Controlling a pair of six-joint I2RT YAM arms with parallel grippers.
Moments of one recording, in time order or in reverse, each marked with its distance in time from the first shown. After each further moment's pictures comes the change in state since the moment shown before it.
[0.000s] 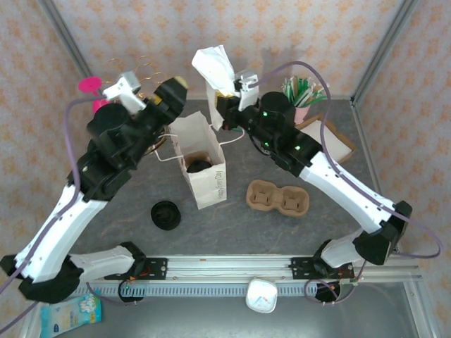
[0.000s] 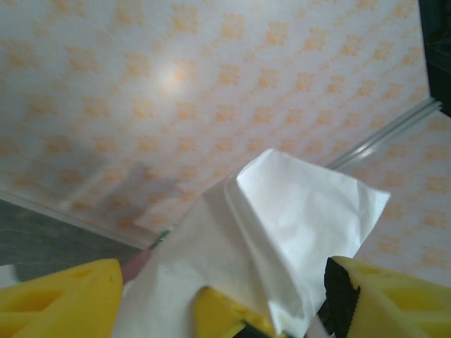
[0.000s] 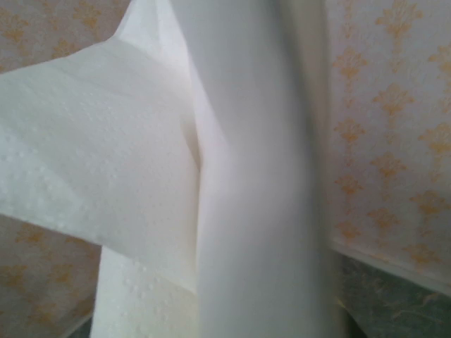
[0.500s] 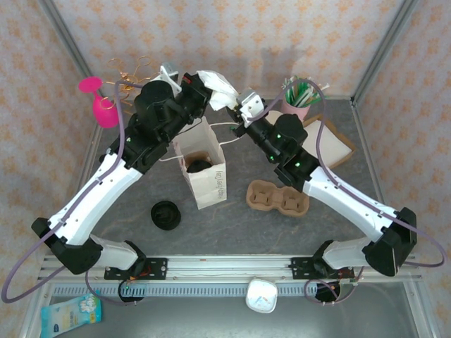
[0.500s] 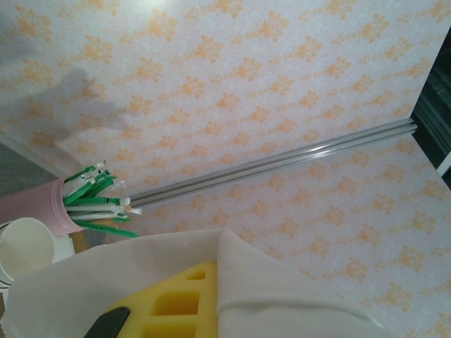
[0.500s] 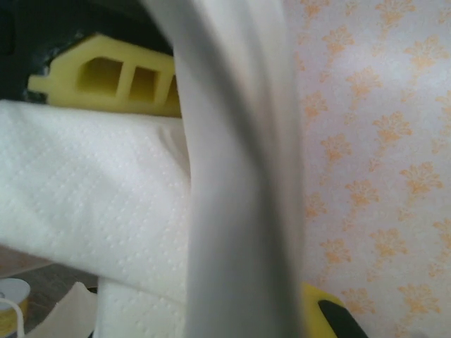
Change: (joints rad) left arm -0.008 0.286 0.119 0.154 0.171 -0.416; right arm -0.050 -0.131 -0.336 0.451 -0.013 -0.544
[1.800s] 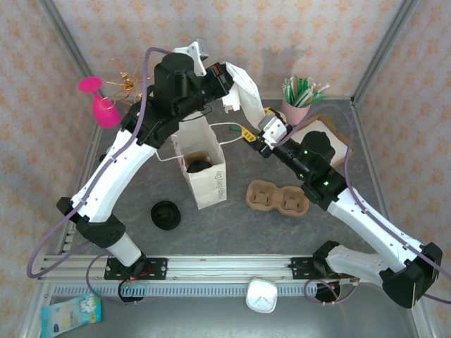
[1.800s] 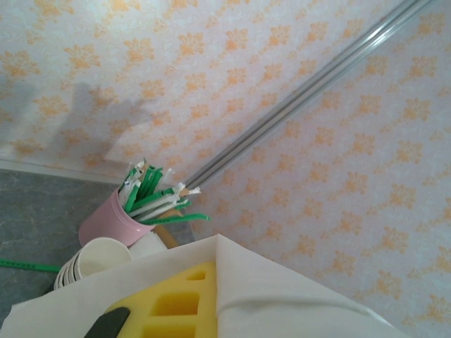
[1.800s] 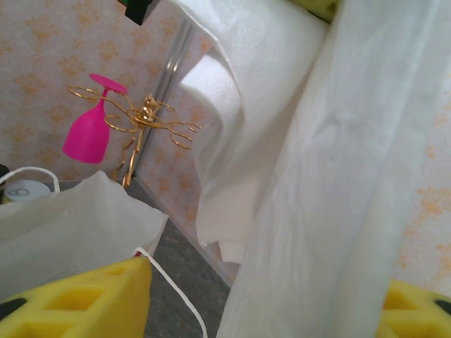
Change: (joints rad) left arm -0.006 0.260 0.438 -0.330 0.121 0.443; right arm -0.129 -0.280 -0.254 -0.150 -0.164 -0.121
